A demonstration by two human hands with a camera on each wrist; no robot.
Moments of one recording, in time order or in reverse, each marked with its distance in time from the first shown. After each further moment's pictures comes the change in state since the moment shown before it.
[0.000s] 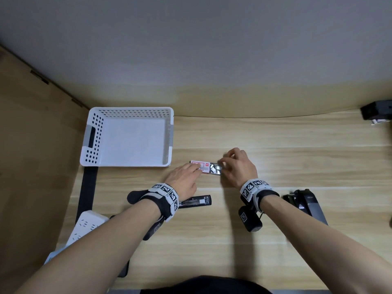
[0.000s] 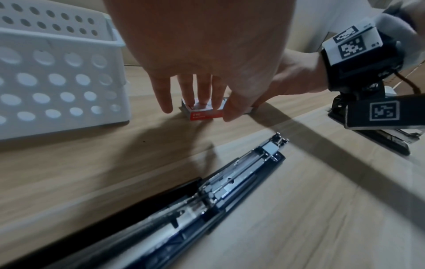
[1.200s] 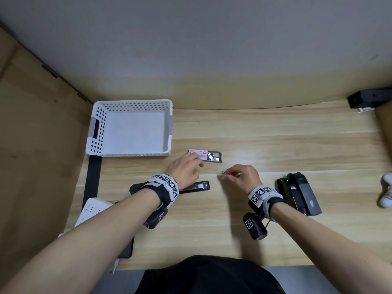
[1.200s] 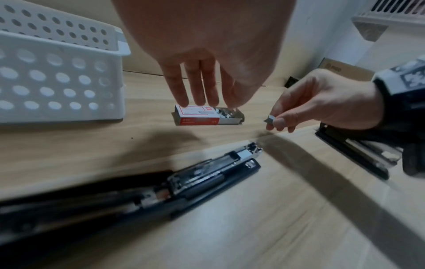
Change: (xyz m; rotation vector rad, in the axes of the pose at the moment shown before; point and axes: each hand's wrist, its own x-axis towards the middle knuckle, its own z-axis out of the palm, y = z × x) left_hand -0.019 0.018 0.004 -0.182 0.203 -0.025; right_hand -0.076 -0.001 -0.012 0.355 -0.116 0.232
